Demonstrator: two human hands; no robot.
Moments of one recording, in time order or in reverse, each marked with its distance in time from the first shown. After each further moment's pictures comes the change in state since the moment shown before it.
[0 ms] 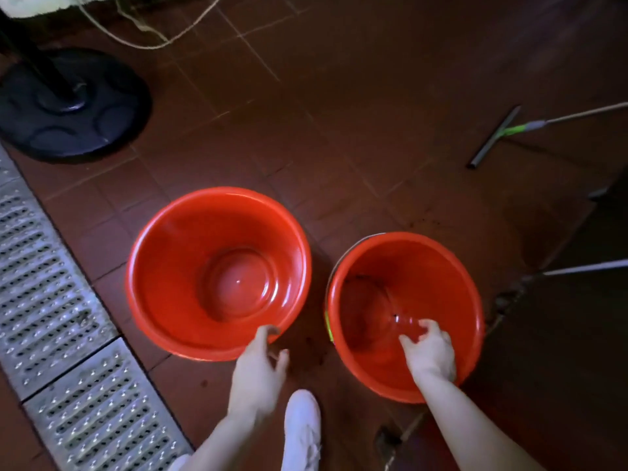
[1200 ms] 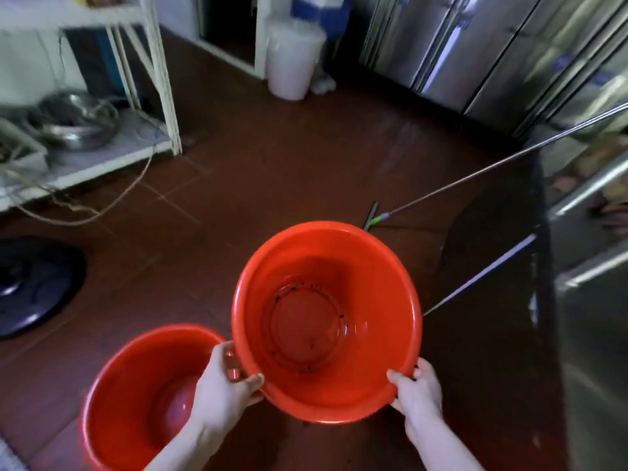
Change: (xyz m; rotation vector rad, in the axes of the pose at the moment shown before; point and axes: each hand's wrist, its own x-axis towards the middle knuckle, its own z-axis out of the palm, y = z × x) left_hand -0.073 0.228 -0.088 -0.454 -0.203 0.135; right_hand -0.107 0.027 -0.239 1.013 0.134 0.112
